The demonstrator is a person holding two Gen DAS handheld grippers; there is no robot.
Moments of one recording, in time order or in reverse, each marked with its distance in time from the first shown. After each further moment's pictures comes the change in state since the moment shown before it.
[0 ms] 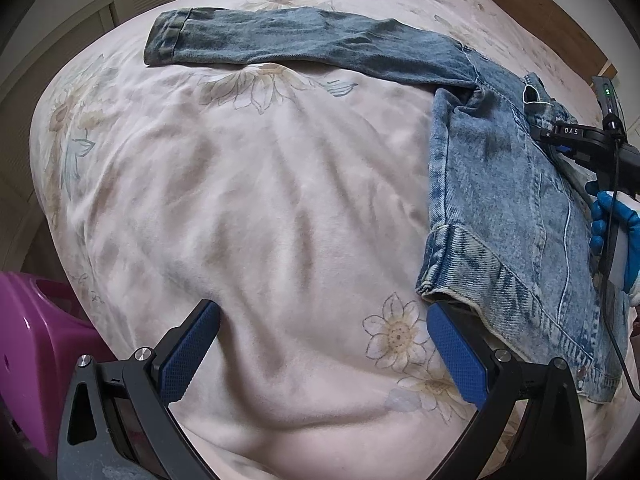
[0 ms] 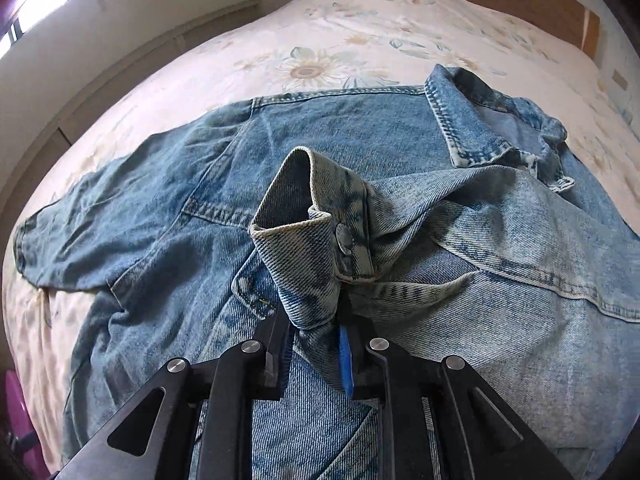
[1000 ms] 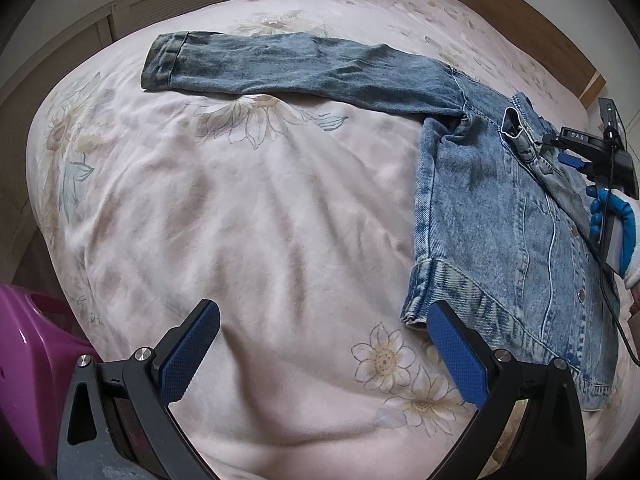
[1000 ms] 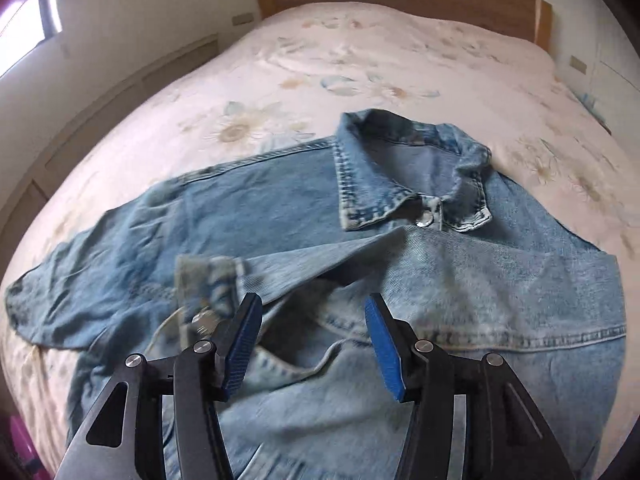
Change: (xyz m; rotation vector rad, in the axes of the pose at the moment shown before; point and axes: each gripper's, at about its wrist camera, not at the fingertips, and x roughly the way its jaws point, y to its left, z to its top) left arm -0.010 0.002 0.011 -0.004 -0.070 -0.037; right arm -0.033 -0.065 0.032 0.121 -0.101 -0.095
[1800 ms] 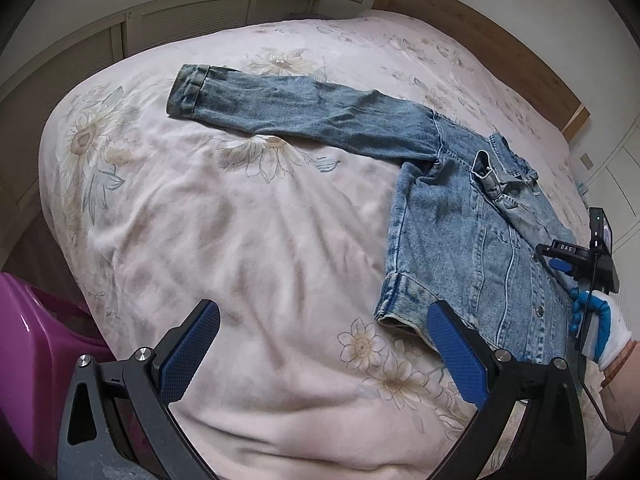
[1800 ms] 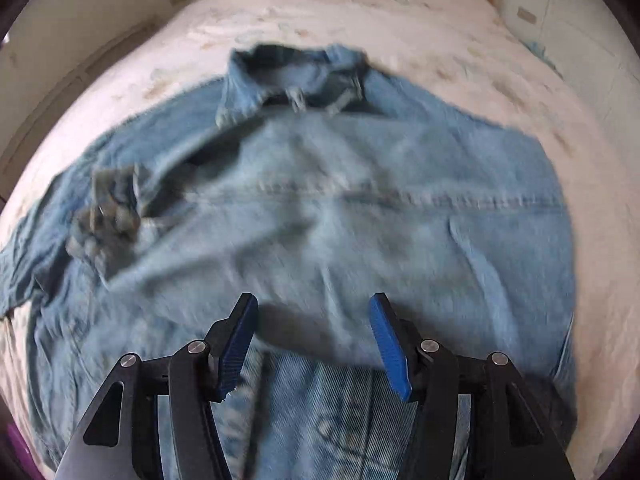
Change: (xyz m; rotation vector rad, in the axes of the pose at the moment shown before) left arm -0.061 0.009 -0.007 -0.051 -0.115 -0.085; right arm -0.034 -0.070 -0.084 0.121 0.158 -0.139
